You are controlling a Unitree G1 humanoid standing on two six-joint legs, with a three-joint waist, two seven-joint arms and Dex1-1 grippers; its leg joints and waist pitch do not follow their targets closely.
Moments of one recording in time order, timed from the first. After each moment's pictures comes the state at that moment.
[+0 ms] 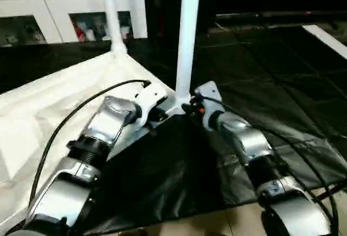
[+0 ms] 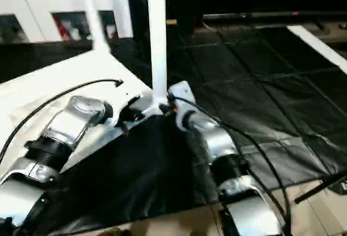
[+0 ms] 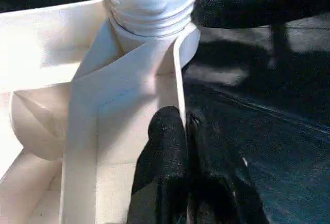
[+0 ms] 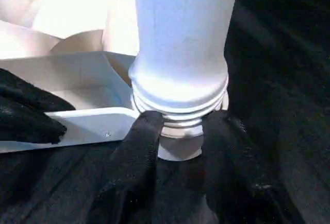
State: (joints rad) left arm -0.74 0.28 -0.26 0.54 0.11 0.54 -0.83; right arm -0.65 -0.06 0.14 0.65 0.08 0.29 0.38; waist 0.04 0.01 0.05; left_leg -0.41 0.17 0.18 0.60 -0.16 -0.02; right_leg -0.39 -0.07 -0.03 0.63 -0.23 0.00
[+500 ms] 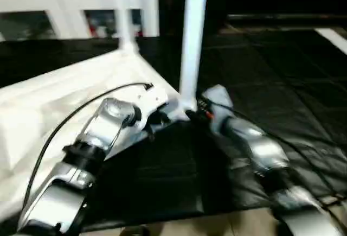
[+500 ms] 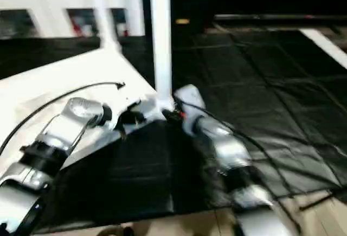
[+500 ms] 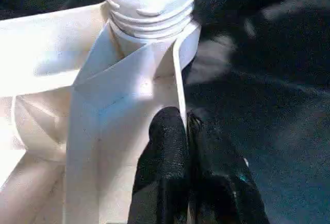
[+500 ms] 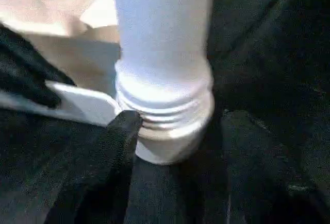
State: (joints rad) left arm -0.68 0.36 -0.32 0.48 0.09 0.39 -1.00; right arm -0.47 -0.25 0.13 0.42 0.14 0.28 0.63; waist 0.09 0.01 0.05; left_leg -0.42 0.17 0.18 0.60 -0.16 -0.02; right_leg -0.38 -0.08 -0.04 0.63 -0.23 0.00
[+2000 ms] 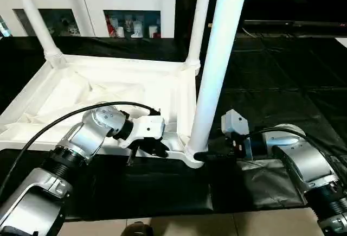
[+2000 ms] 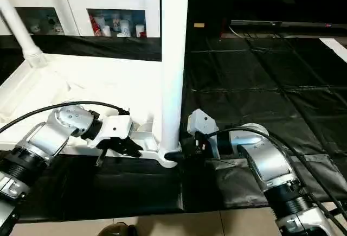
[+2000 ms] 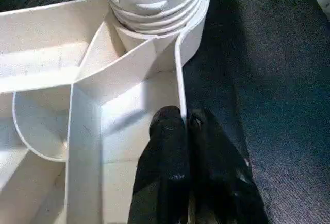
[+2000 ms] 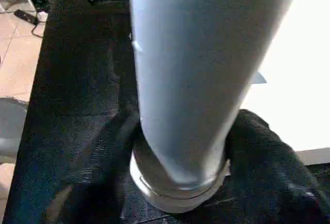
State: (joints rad) left arm -0.64 0.50 -0.45 0.44 0.07 0.01 -1.40; right arm -0.39 -0.50 0.28 0.18 0.22 0.23 1.19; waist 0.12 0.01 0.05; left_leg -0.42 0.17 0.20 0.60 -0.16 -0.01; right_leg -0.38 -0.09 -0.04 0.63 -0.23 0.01
